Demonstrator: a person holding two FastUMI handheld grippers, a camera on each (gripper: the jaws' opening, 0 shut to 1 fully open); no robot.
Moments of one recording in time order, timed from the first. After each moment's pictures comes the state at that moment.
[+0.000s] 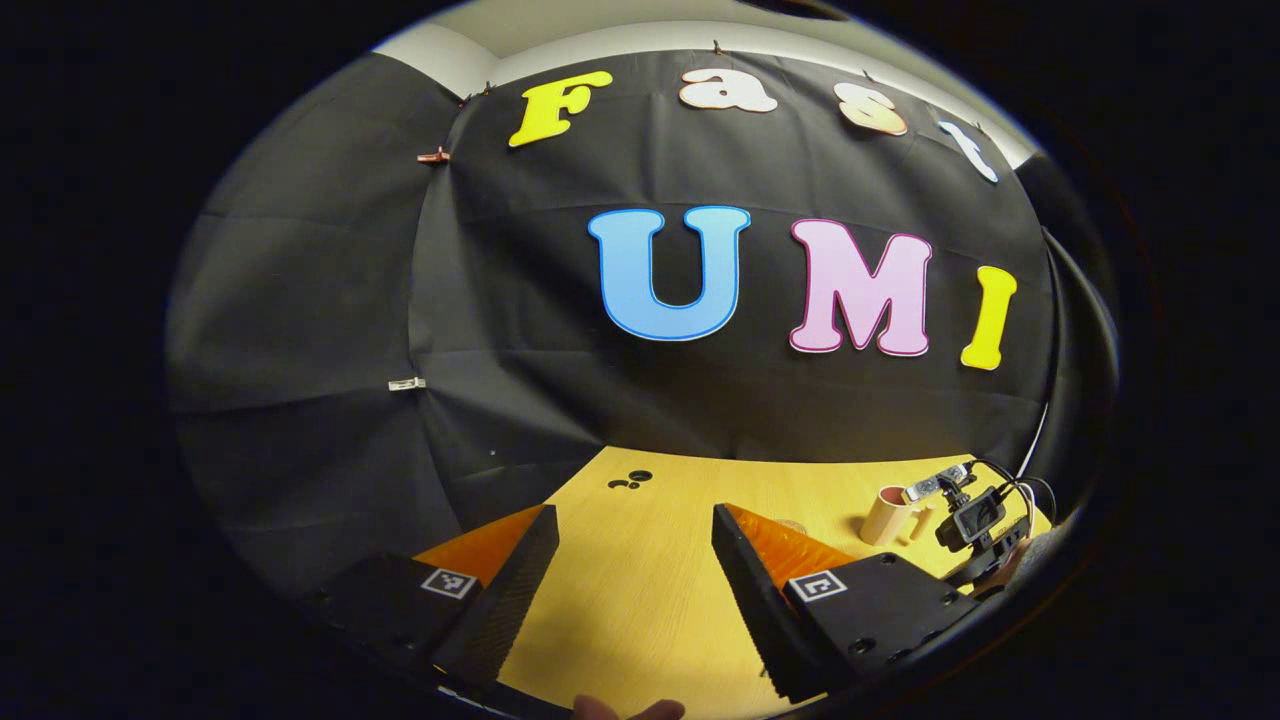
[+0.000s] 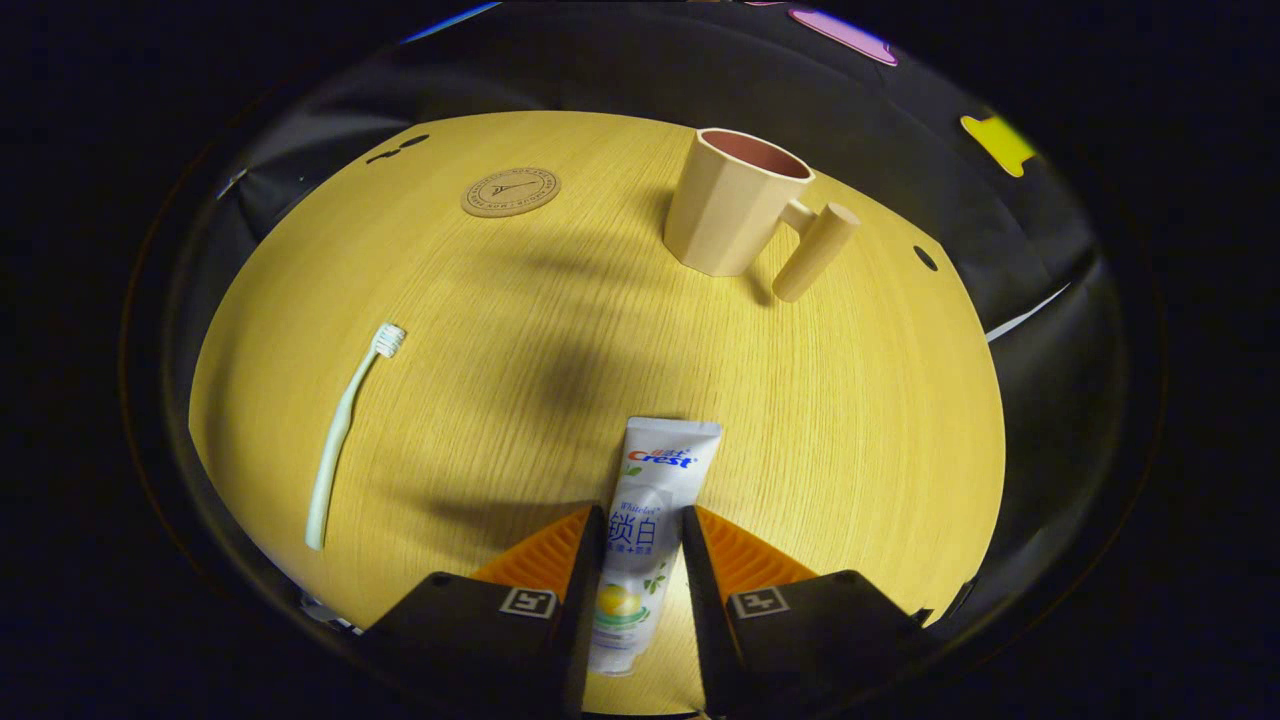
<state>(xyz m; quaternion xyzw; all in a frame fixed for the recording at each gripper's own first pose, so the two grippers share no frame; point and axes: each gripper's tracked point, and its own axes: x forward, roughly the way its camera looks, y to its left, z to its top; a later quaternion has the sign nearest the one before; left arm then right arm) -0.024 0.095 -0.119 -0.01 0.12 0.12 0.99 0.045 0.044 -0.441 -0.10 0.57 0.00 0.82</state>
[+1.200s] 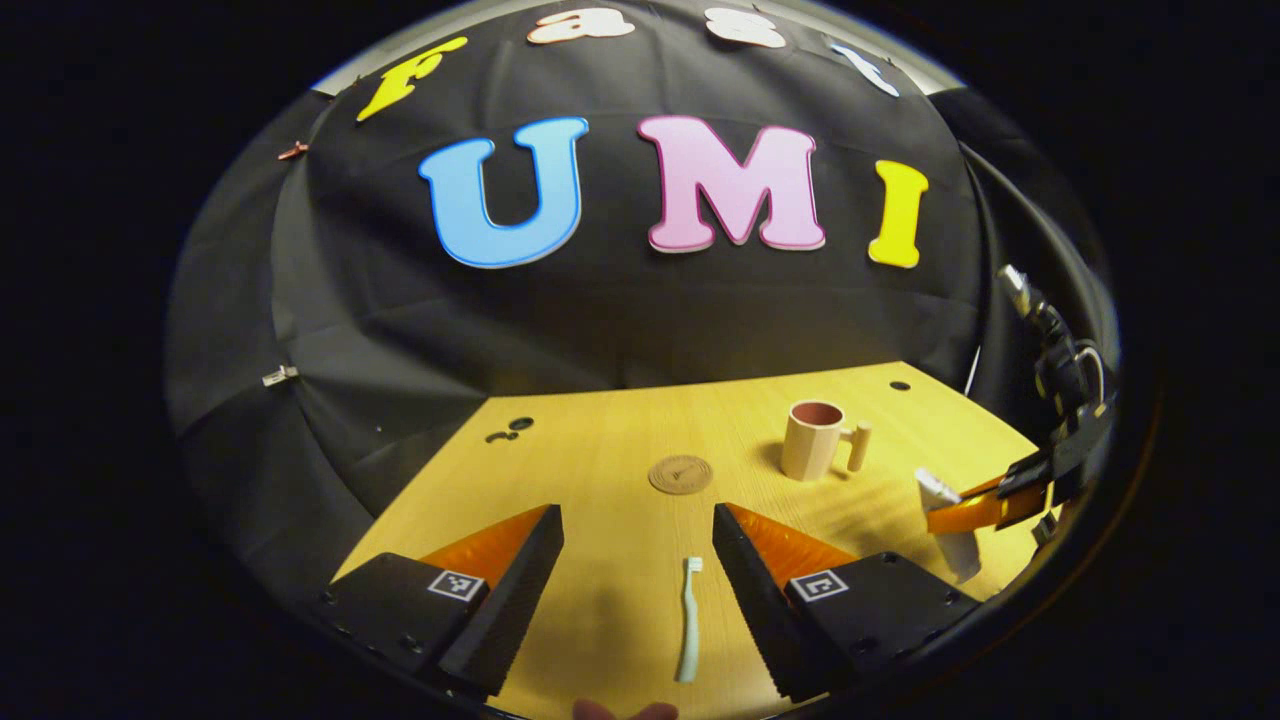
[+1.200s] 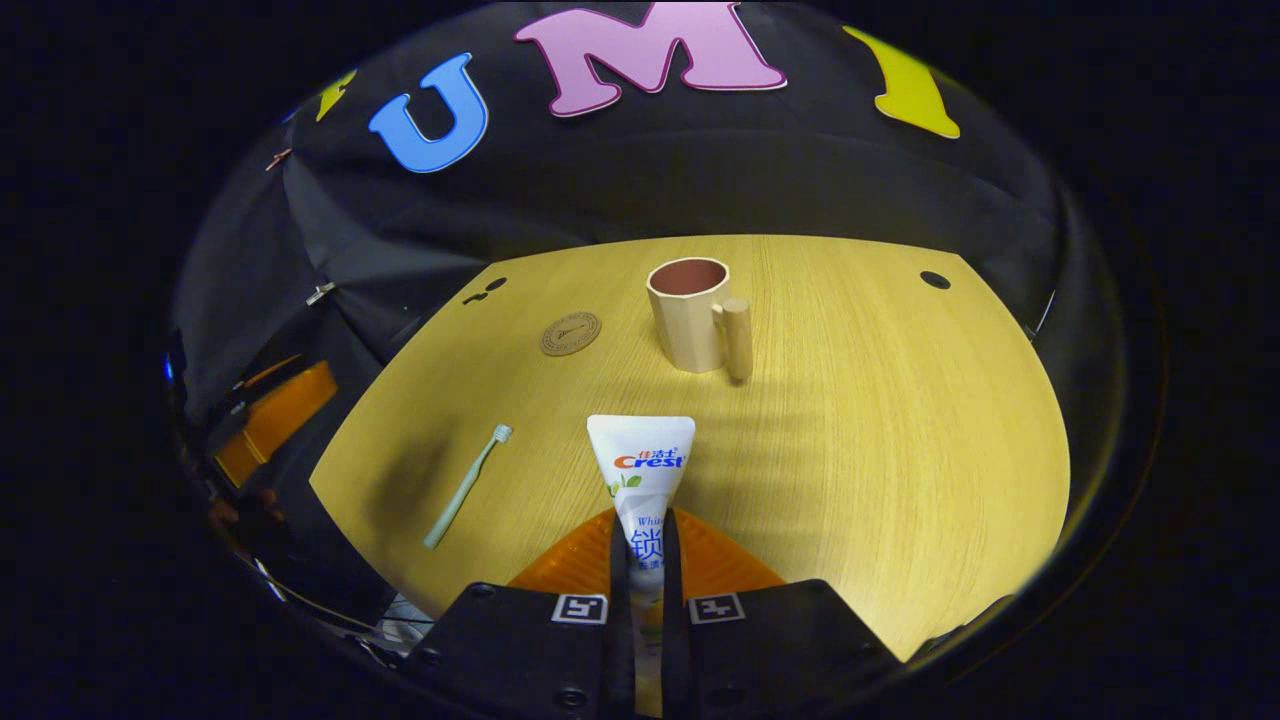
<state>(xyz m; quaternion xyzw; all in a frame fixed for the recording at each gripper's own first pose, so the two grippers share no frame) 0.047 -0.048 -0.247 0.06 0.23 -0.02 0.97 0.035 0.002 -0.346 0.08 0.40 0.13 0.90</state>
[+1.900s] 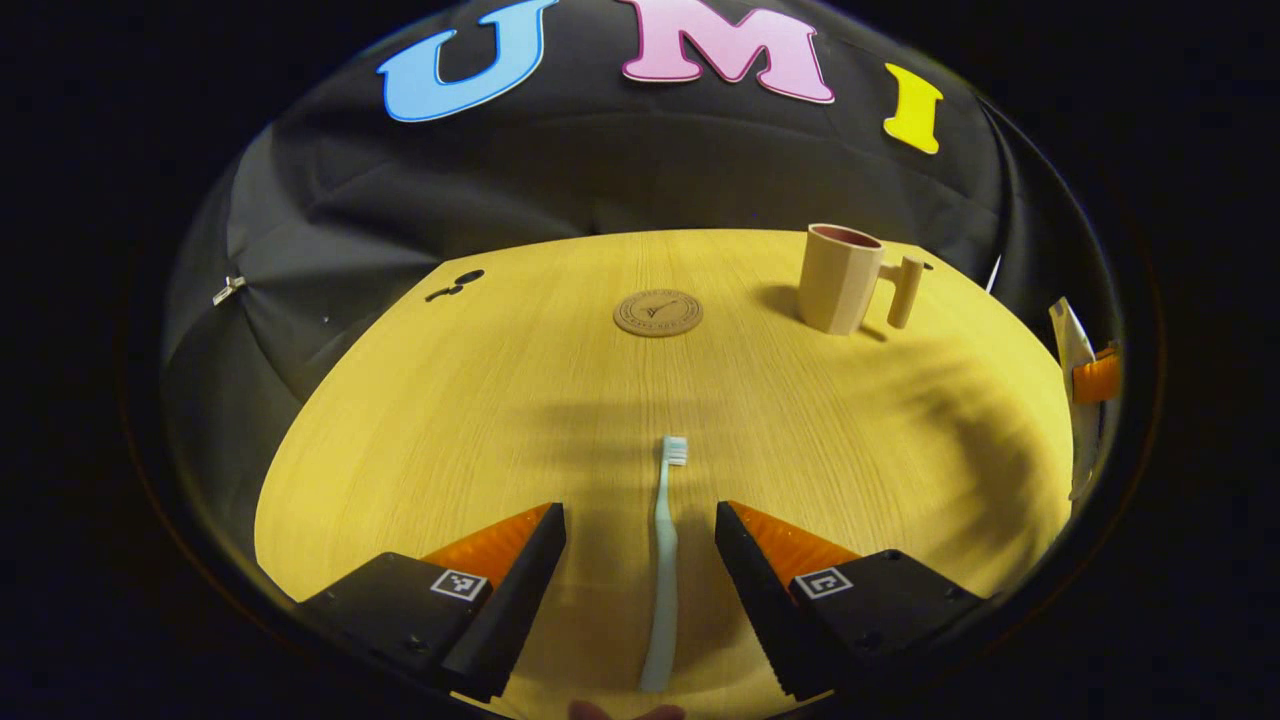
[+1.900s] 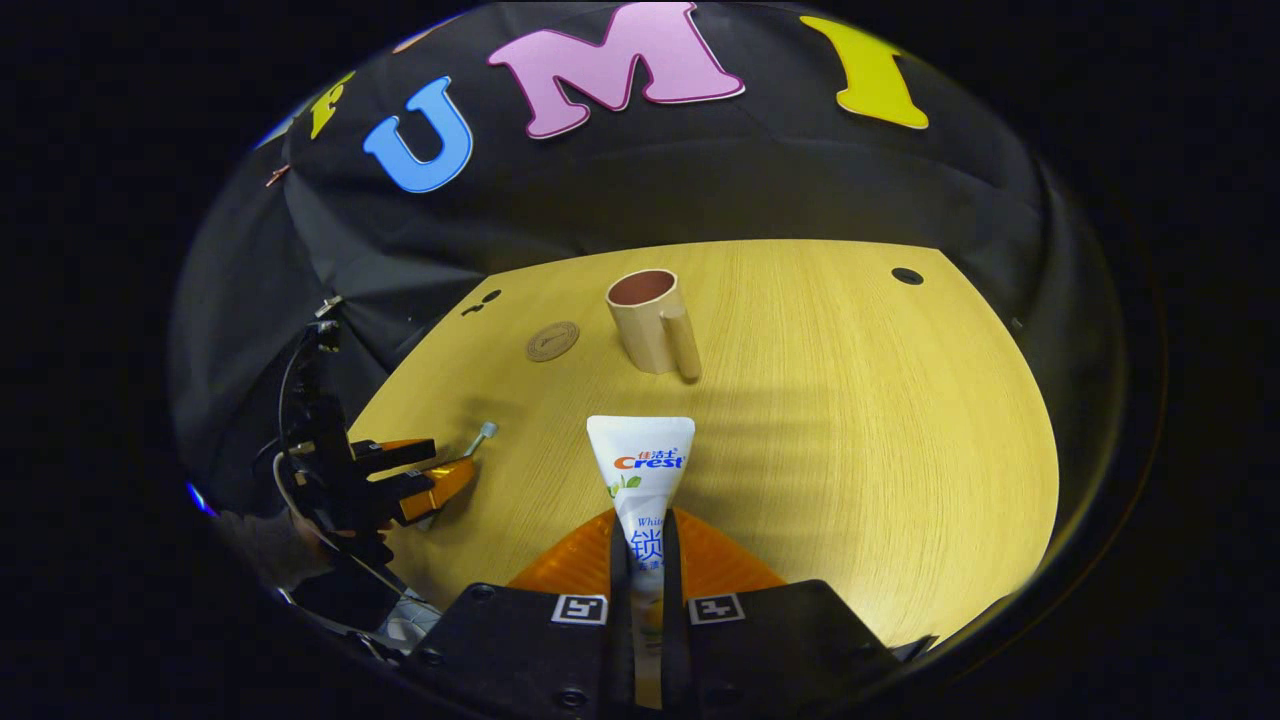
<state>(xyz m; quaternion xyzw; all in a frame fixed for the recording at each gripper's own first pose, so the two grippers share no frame) 0.047 -0.057 -0.403 0.06 0.40 -0.02 0.91 0.025 -0.048 -0.343 0.10 0.40 0.14 0.90</state>
